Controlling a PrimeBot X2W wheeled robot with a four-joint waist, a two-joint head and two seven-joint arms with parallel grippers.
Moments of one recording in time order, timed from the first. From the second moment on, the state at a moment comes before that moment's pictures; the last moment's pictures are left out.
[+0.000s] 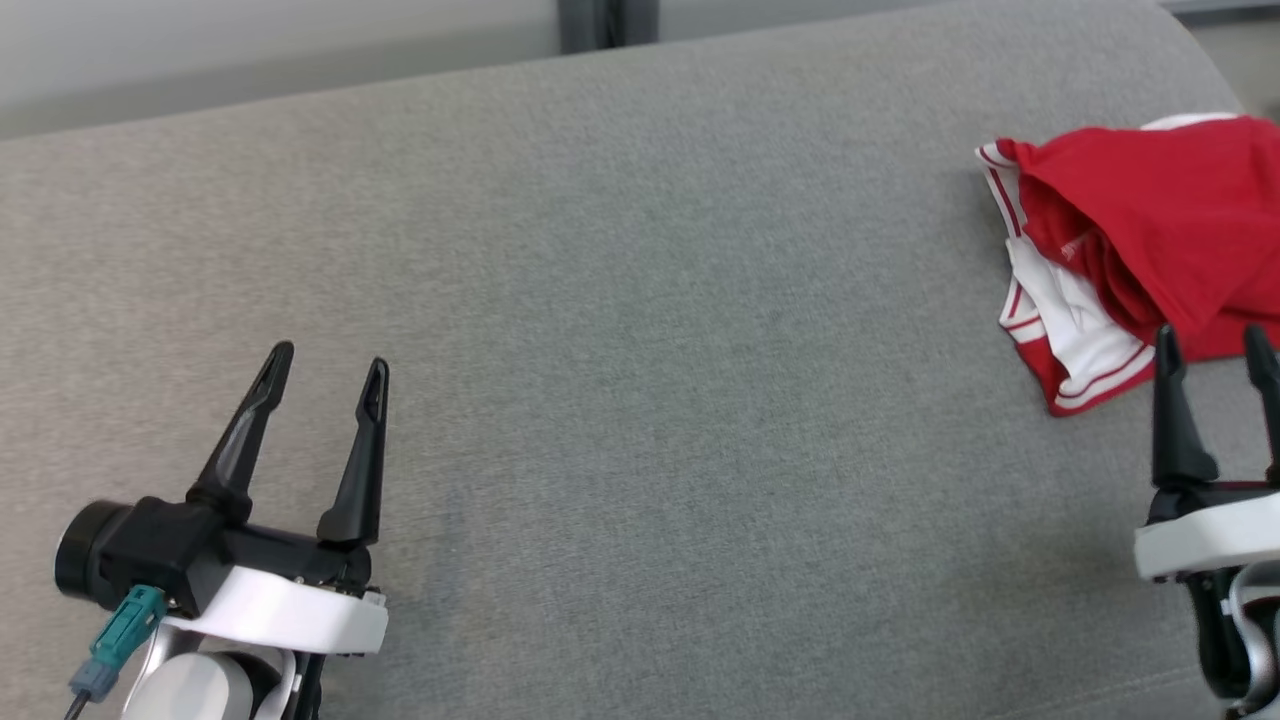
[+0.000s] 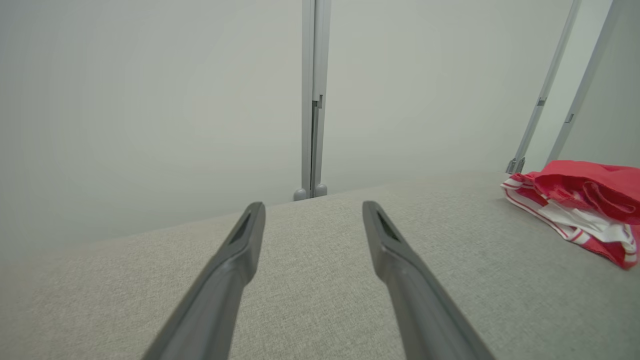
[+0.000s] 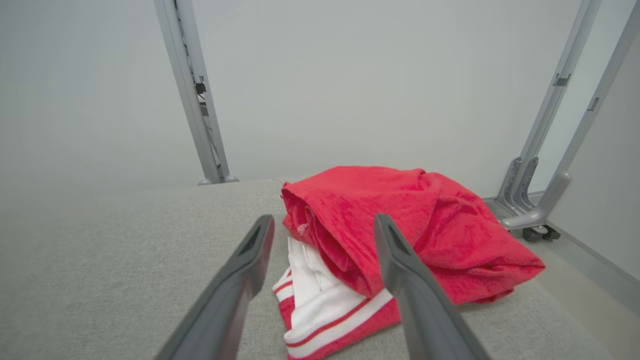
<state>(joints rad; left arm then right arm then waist) -0.13 0.37 -0.30 -0.10 -0.41 0.13 -0.21 -0.22 -0.18 -0.11 0.21 0.27 0.13 -0.20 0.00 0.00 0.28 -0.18</state>
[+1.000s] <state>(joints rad) 0.15 0.38 -0.22 -0.06 -0.49 0.23 -0.19 0.06 -0.05 -0.06 -0.03 0.13 0.13 -0.05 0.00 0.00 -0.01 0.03</state>
